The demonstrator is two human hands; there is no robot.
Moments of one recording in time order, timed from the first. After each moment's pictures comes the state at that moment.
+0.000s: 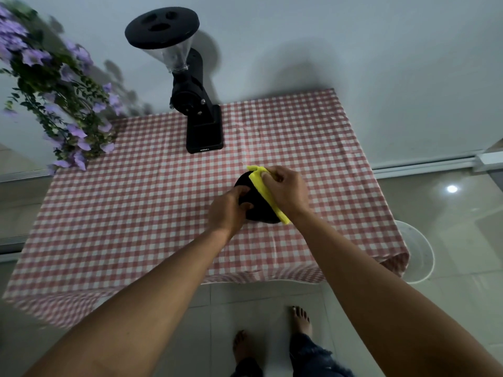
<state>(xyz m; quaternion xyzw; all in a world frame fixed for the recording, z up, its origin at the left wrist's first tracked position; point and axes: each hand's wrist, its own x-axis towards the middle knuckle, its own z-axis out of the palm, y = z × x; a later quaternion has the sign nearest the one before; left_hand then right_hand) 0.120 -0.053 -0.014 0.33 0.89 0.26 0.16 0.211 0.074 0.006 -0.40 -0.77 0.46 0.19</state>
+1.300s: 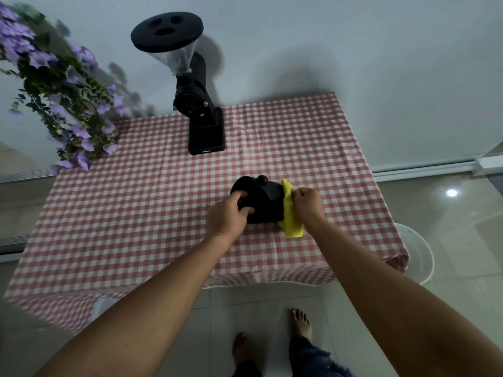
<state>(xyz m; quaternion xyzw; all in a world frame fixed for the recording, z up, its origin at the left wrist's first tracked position) 0.128 -0.063 -0.014 0.31 0.91 0.24 0.14 0.236 0.098 -0.035 -0.54 -0.66 0.51 0.09</state>
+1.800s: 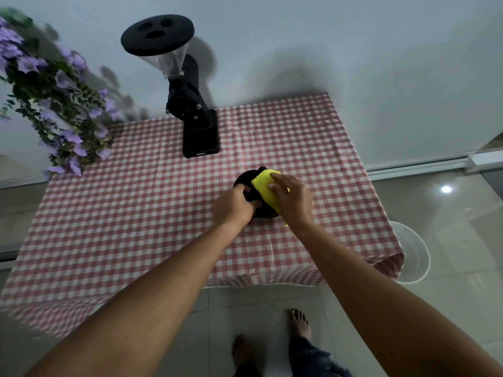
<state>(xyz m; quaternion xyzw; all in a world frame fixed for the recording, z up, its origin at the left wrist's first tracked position) 0.131 -0.028 0.003 0.28 0.92 0.22 0.16 0.228 0.076 -0.016 -0.41 -0.75 0.46 0.24</state>
